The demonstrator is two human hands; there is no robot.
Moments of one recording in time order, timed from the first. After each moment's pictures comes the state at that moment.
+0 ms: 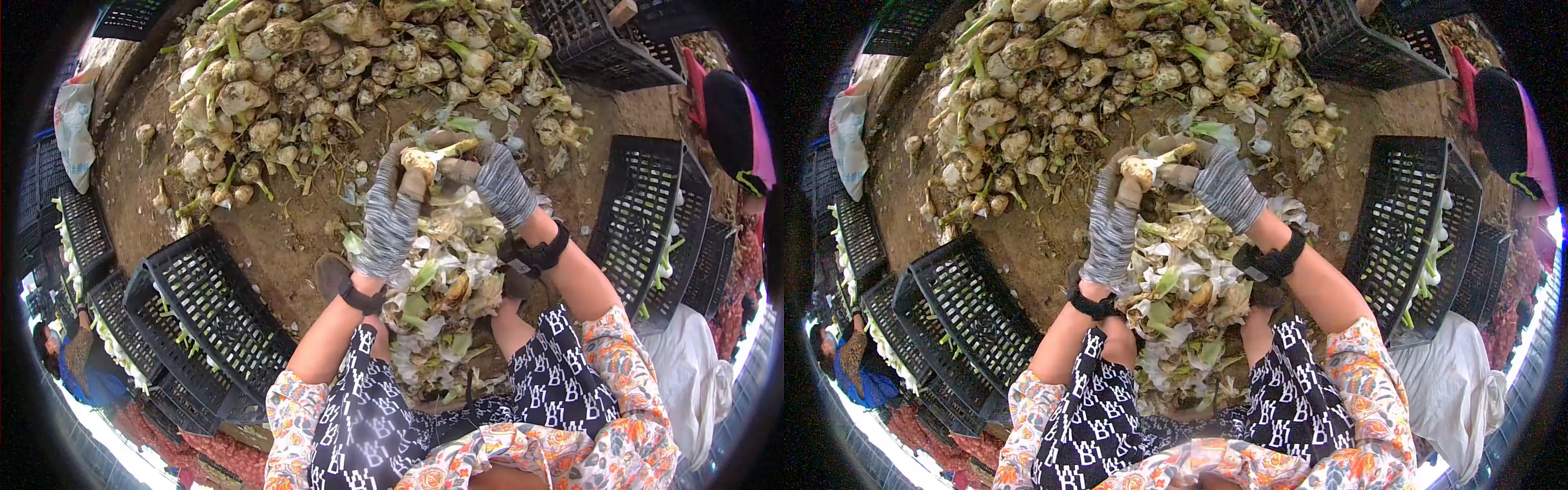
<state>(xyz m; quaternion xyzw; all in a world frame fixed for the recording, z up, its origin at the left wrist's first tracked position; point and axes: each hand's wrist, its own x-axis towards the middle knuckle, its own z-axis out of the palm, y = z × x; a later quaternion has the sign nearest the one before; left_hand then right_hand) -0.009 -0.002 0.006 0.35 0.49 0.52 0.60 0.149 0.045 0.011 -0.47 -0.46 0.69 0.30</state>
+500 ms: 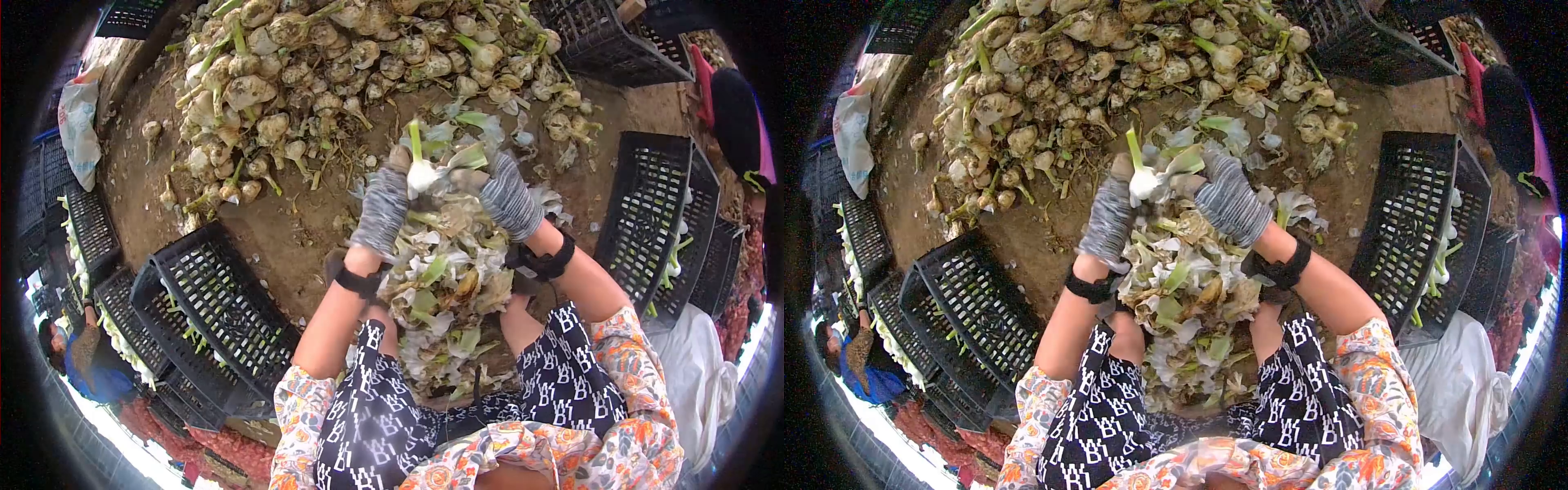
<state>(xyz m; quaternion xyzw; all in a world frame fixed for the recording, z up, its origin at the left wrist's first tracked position) -0.025 0.006 -0.014 0.15 0.51 0.46 0.71 0.145 0.027 0.013 -0.52 -0.58 0.57 0.28</state>
